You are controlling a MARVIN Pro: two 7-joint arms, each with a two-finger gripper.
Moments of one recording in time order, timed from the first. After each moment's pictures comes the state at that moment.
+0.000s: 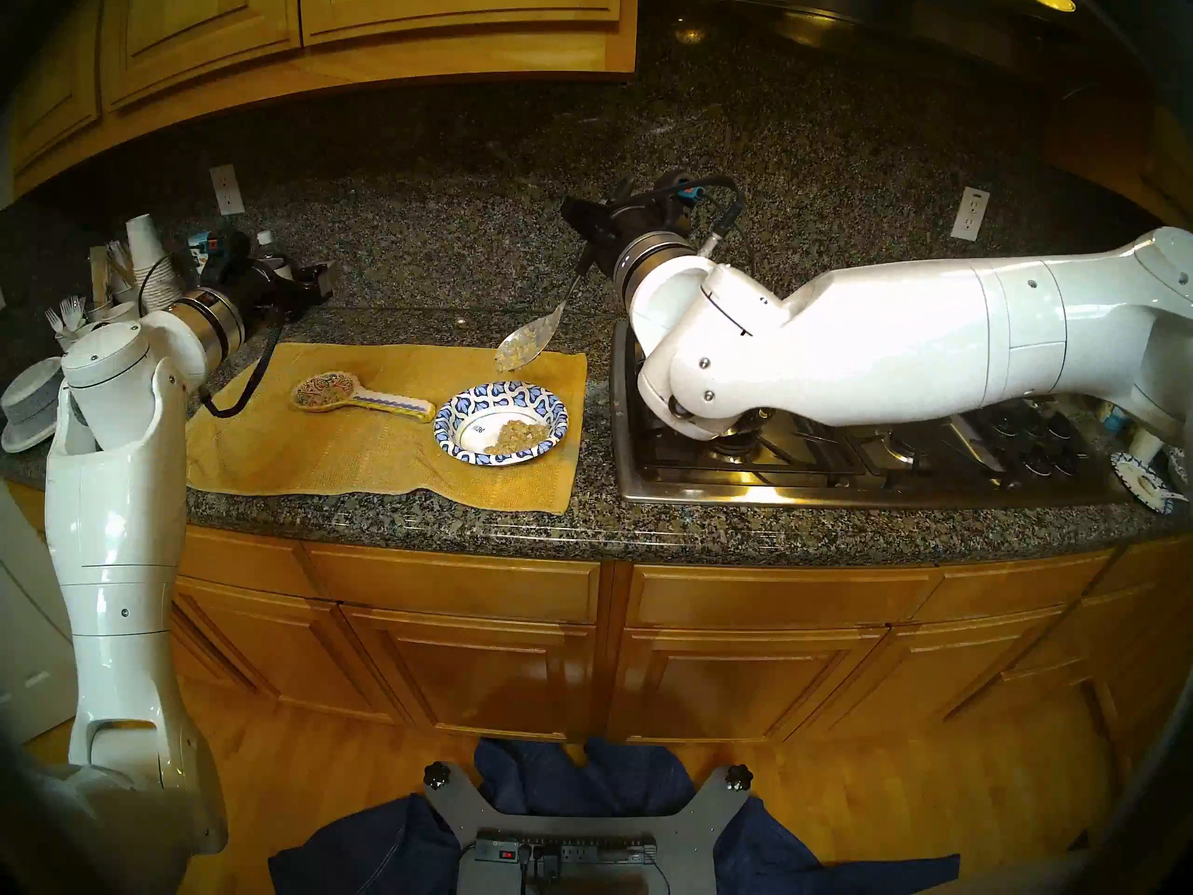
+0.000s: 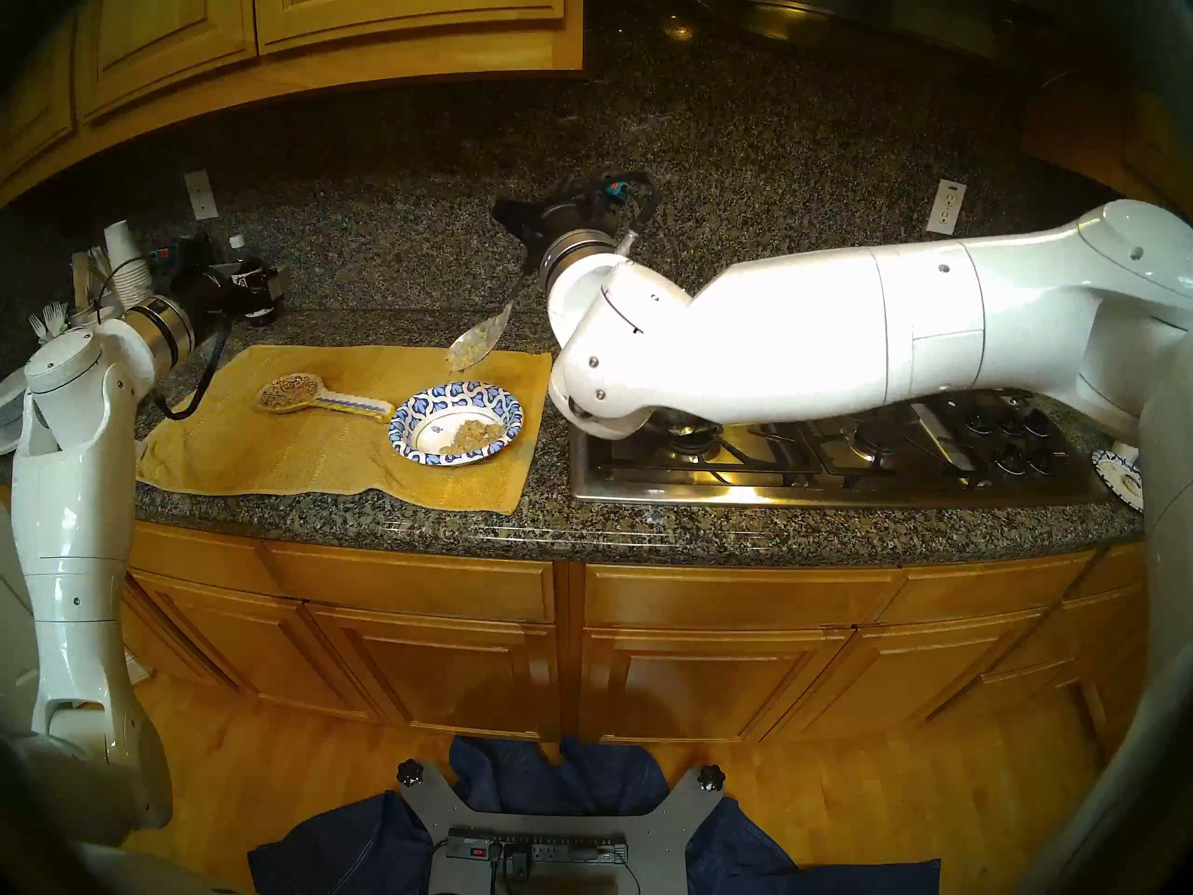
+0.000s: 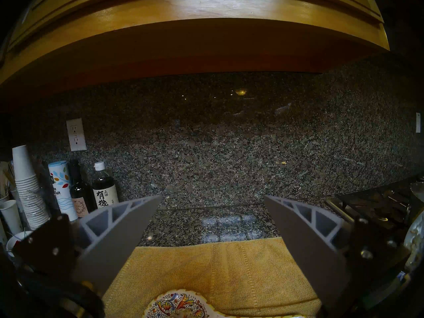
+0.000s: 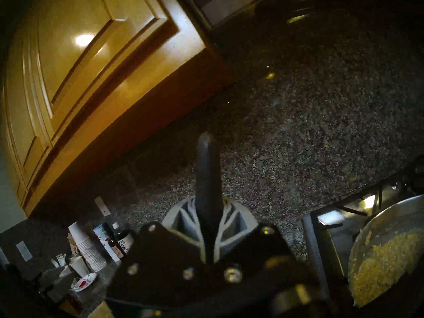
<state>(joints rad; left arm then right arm) 1.26 -1.08 -1.92 -1.77 -0.33 0.61 -0.38 0.31 -0.99 -0.43 -1.89 2.01 -0.81 -0.85</state>
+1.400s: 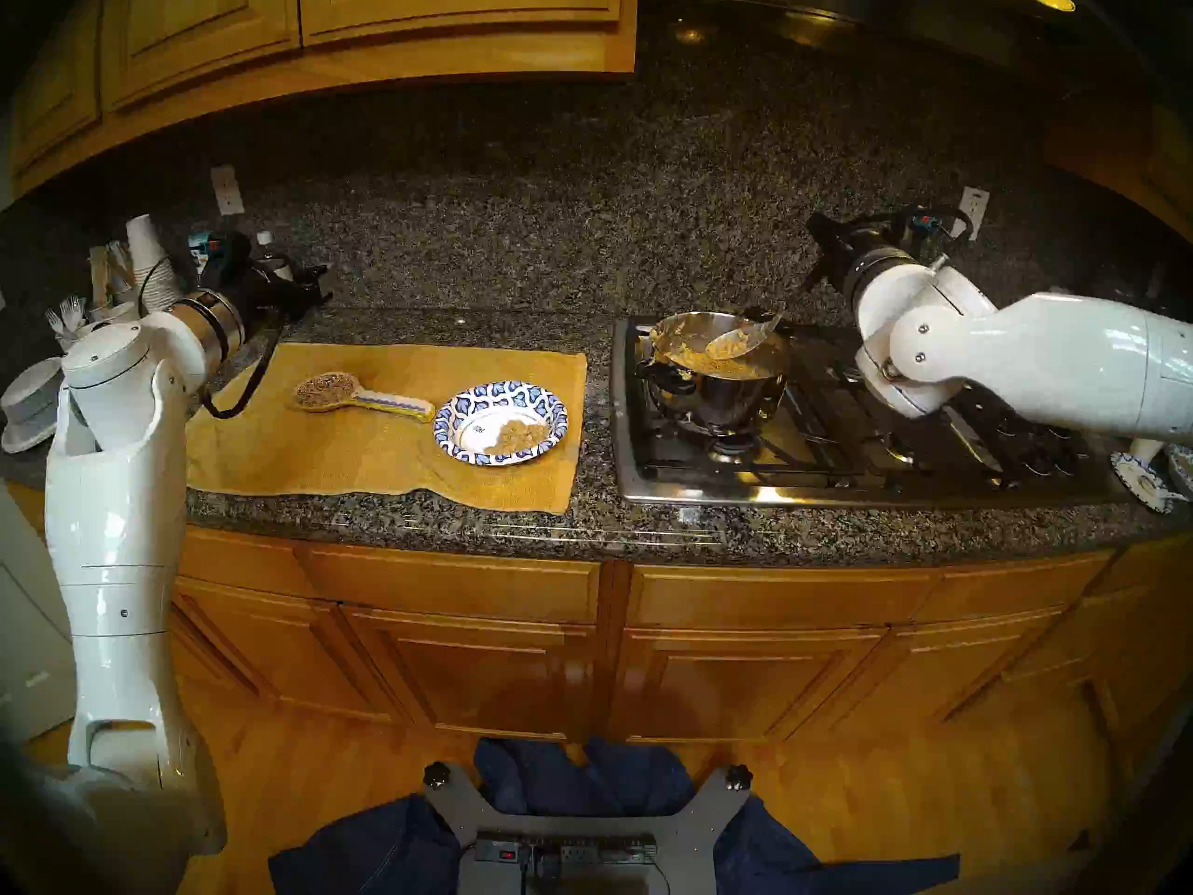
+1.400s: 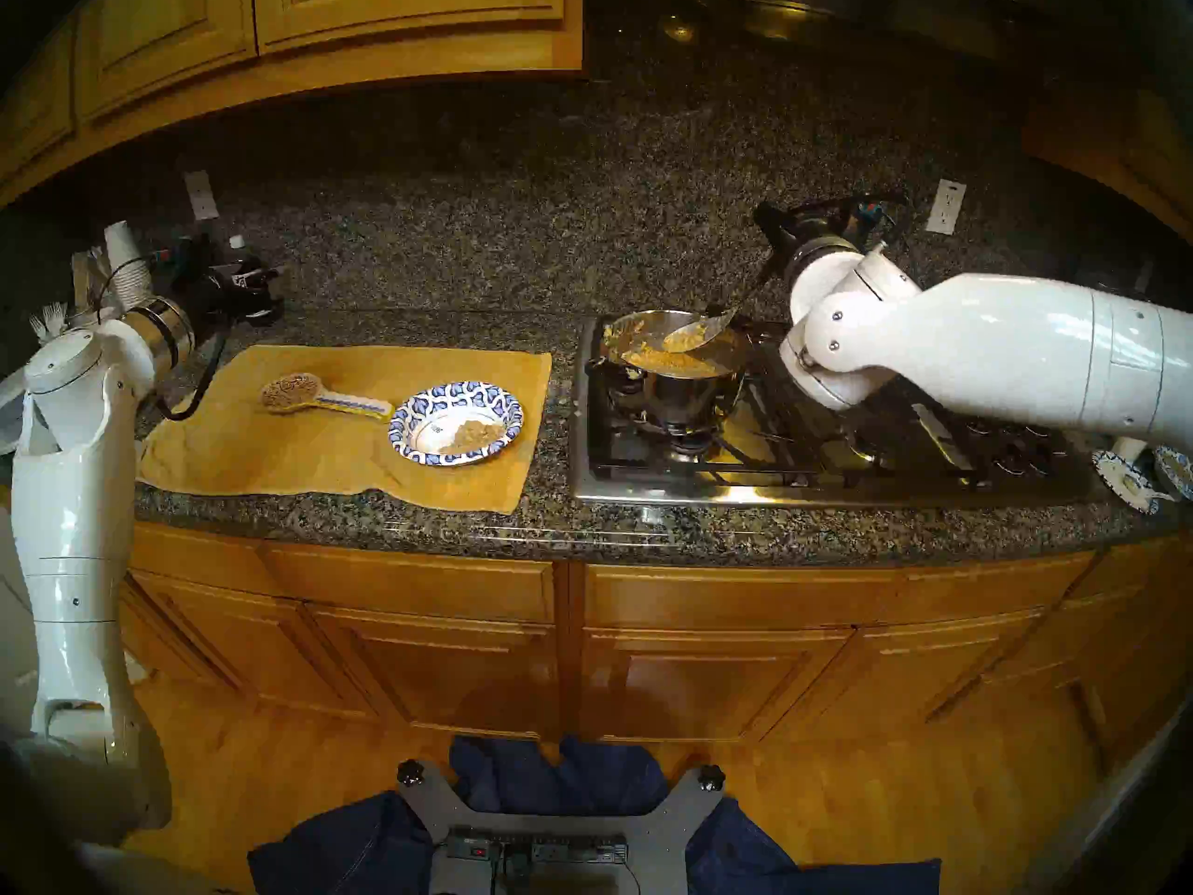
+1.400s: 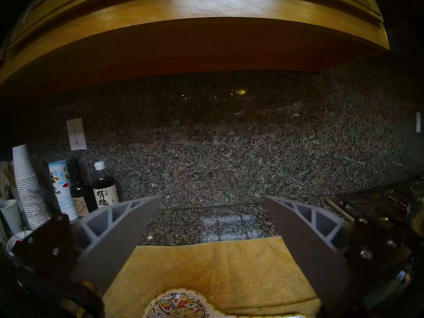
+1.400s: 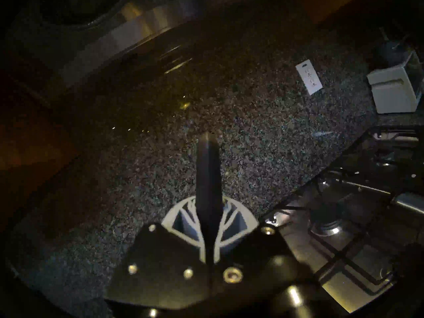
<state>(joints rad) 1.26 -1.08 -1.92 -1.77 -0.33 0.61 -0.38 0.51 -0.54 -0.74 -1.96 2.02 -0.72 -0.81</state>
